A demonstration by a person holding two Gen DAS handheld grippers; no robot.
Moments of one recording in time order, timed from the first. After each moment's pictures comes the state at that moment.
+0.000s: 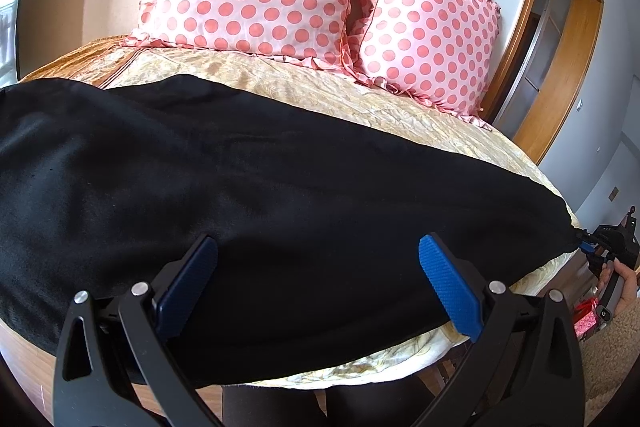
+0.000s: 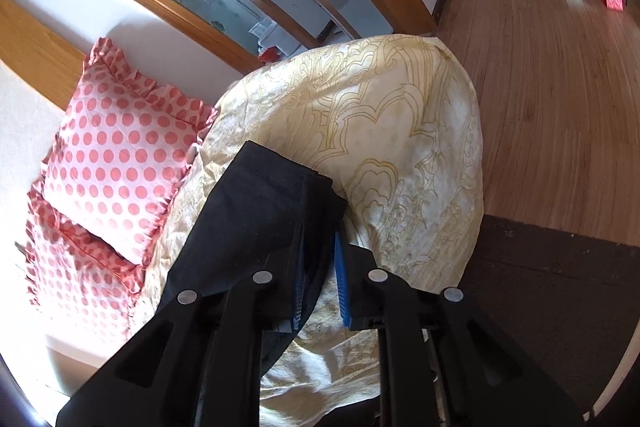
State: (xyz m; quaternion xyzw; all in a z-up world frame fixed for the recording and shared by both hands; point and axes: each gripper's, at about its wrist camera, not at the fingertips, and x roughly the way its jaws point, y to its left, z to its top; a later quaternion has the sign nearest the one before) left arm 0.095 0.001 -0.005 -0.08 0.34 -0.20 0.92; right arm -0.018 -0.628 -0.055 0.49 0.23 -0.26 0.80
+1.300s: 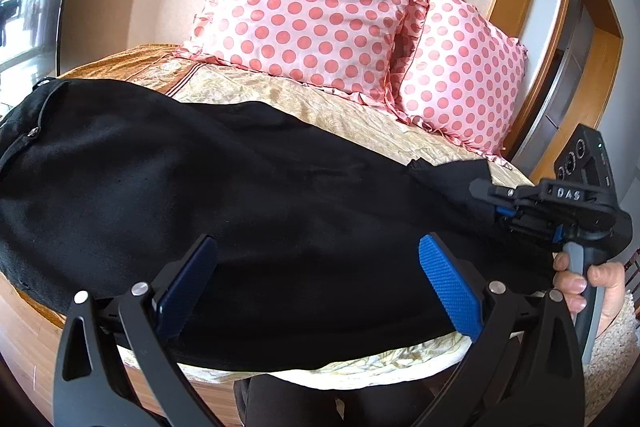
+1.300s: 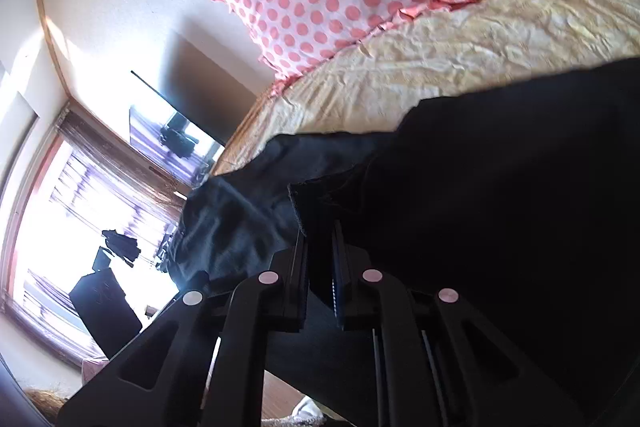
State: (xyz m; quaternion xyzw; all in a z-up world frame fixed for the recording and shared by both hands) left arm 0.082 0.062 0.012 -0.12 0.31 -0.15 0.93; right arm 0.196 -0.279 0.011 0.29 0.38 0.29 0.83
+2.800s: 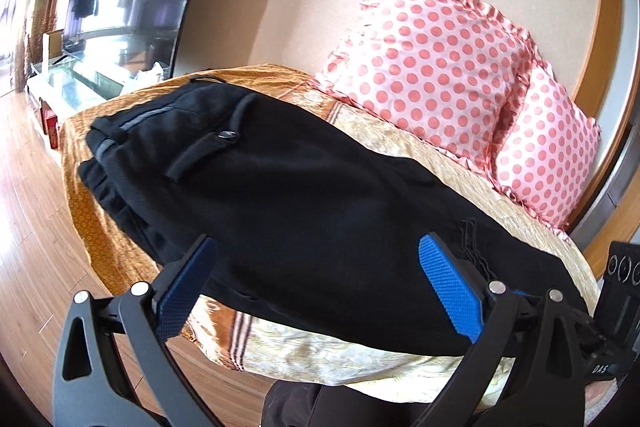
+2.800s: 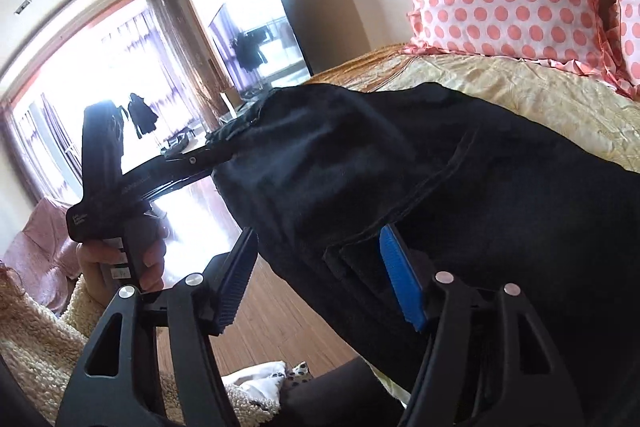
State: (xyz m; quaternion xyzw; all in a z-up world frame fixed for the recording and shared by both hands) left arm 0.052 0.195 0.018 -0.19 0.27 0.02 0.94; right arm 0.137 -0.128 -0.003 0.03 0.37 0.43 0.83
